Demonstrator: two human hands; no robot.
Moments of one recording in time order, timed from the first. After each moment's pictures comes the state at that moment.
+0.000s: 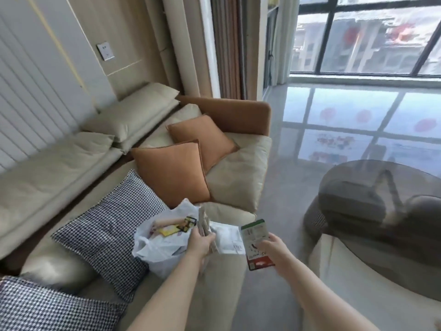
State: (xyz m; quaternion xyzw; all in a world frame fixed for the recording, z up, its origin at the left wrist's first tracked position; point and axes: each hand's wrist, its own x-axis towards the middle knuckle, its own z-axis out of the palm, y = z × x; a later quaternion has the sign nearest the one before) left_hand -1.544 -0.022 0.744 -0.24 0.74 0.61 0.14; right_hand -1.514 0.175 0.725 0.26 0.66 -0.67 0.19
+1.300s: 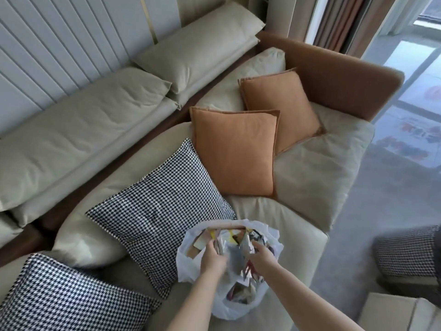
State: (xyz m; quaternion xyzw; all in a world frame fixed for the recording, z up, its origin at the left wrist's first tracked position) left_hand -1.702 -0.210 0.611 -0.39 0.73 0.49 0.25; right_hand -1.739 -0.073 0.611 0.16 0.81 -0.38 0.41
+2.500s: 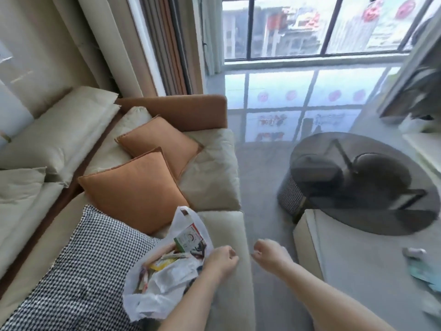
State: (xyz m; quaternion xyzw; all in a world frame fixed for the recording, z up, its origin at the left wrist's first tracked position) left_hand -1.623 -0.059 0.717 0.15 0.90 0.21 0.35; right_hand -1.564 0.090 0.701 0.24 0.92 -0.24 0.20
